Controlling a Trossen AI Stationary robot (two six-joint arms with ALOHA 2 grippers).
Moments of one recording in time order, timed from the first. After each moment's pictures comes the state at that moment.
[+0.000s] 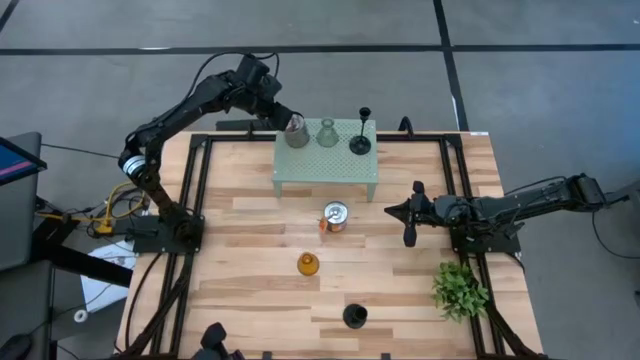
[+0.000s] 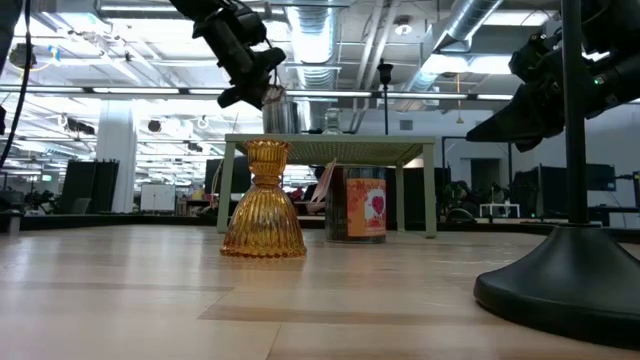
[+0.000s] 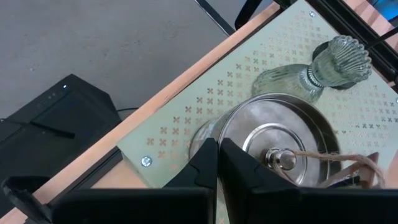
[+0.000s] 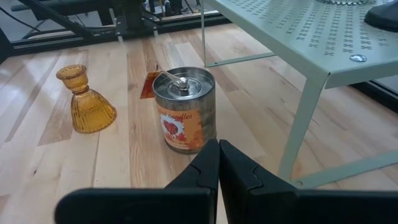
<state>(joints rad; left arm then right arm) 0.78 1.51 1.63 -0.84 0.20 -0.06 0.10 0.69 0.16 0.18 0.34 0.18</state>
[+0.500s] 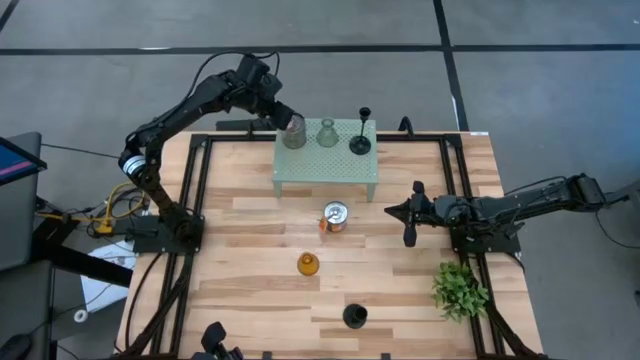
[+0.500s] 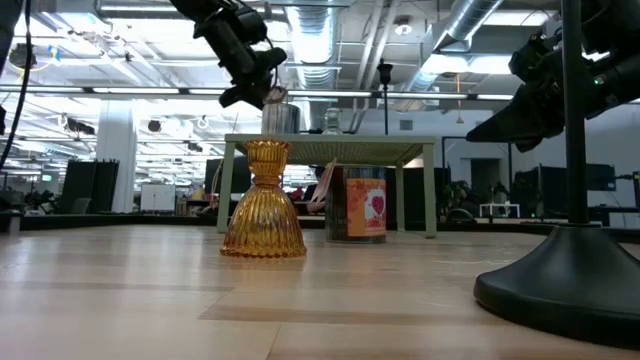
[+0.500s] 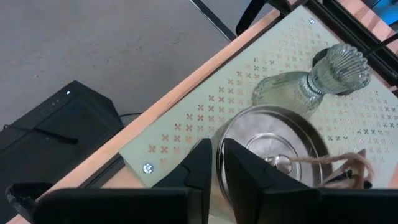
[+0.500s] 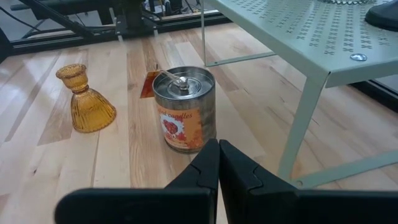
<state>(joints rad) 0.78 1.51 1.63 -0.80 0.18 -0.06 0.10 0.69 0.16 0.18 0.34 0.18</state>
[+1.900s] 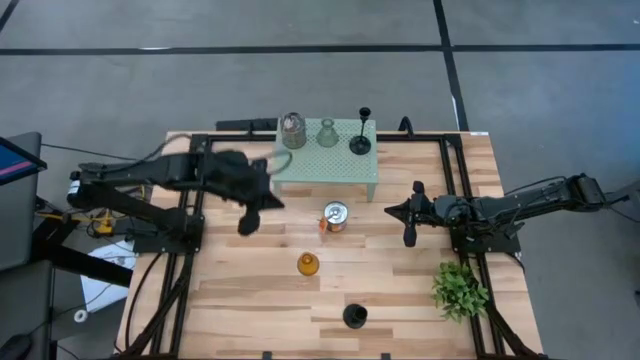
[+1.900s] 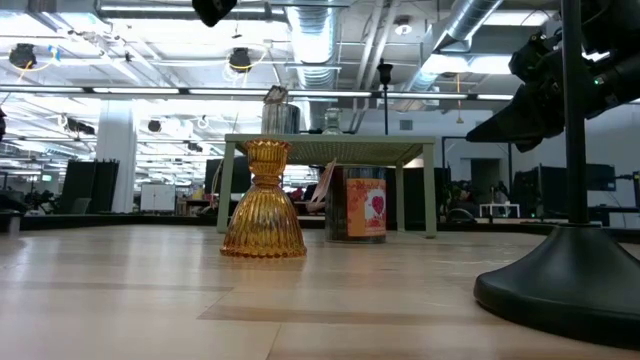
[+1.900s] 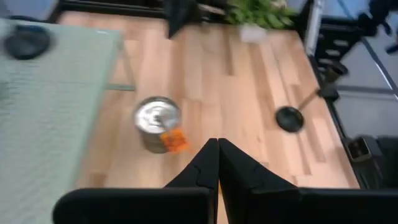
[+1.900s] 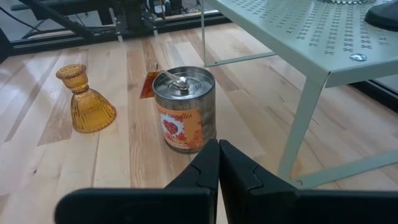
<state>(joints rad) 0.00 0.98 1.20 -0.69 0.09 0.00 0.10 0.69 0.16 0.18 0.34 0.18</state>
